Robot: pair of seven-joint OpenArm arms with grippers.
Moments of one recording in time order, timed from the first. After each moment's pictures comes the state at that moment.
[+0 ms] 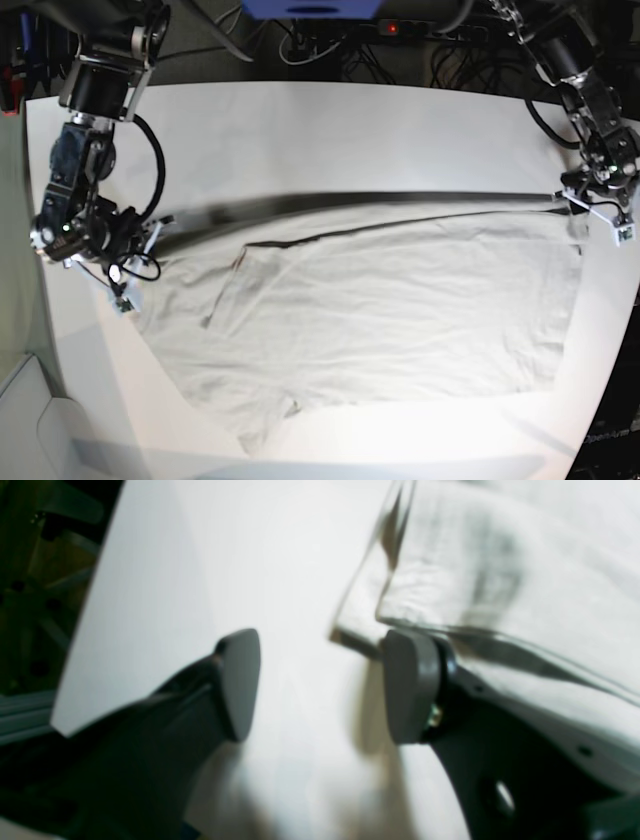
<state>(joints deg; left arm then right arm) -2.7 -12.7 -37.7 76.0 6.7 -14.5 42.7 11.0 7.3 18.8 87.8 6.1 39.0 -68.9</state>
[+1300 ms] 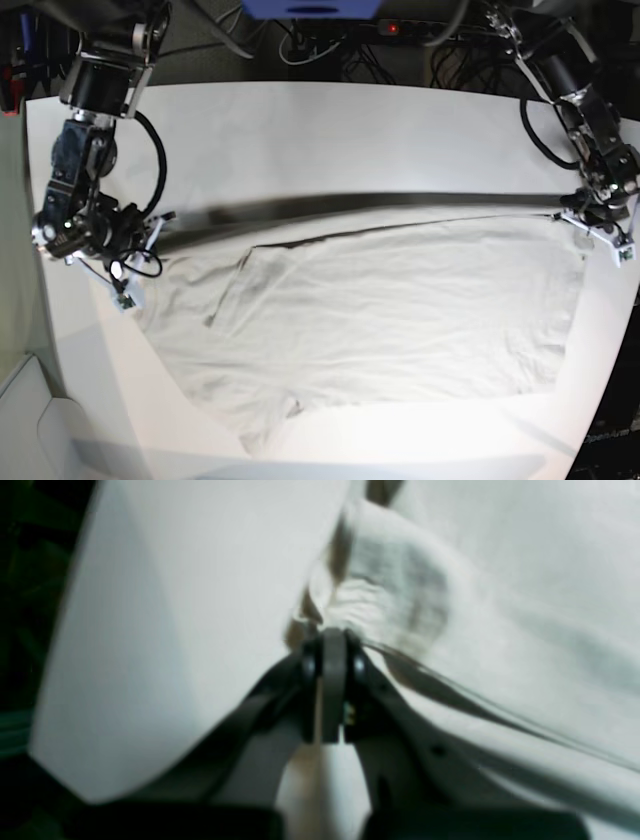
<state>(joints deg) -7.2 -12.1 -37.7 77.5 6.3 -14.5 45.0 10.6 7.2 18.7 87.9 6.1 39.0 -68.9</state>
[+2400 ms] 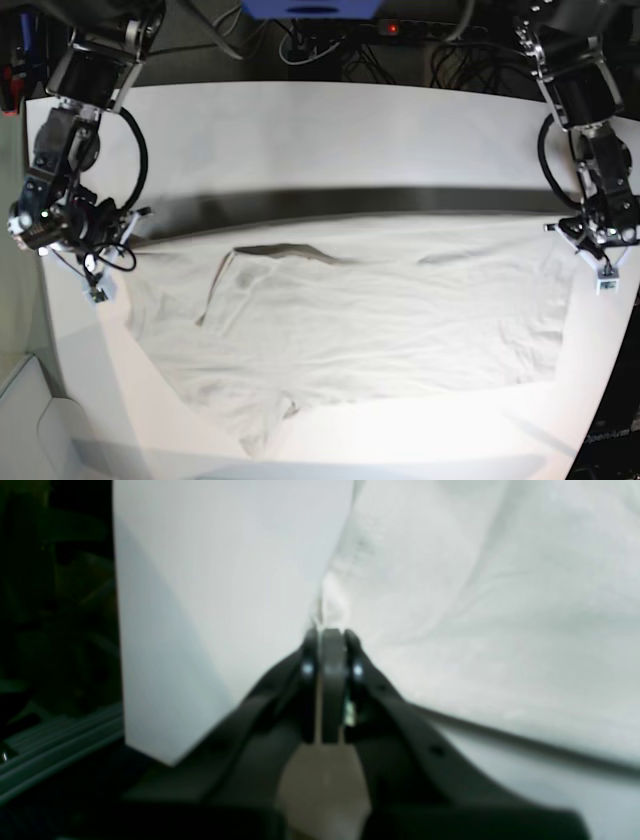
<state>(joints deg) -9.9 -18.9 -23.1 77.9 6.0 -14.6 63.8 7.8 8.4 23.0 93.5 7.0 39.0 -73.5</state>
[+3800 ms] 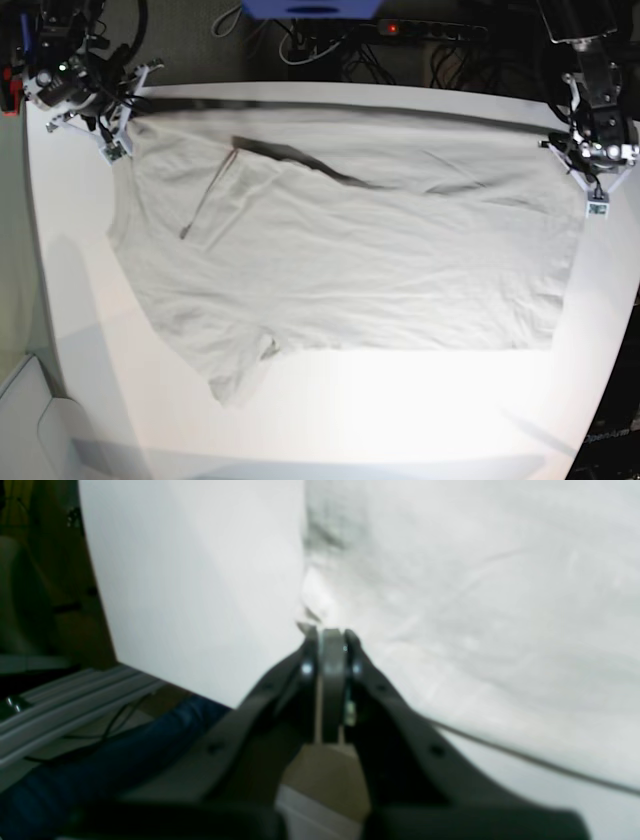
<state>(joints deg) 9.1 -18.7 -23.1 87.7 6.1 -14.6 60.3 -25.6 9.5 21.3 110.5 6.9 39.0 -64.4</state>
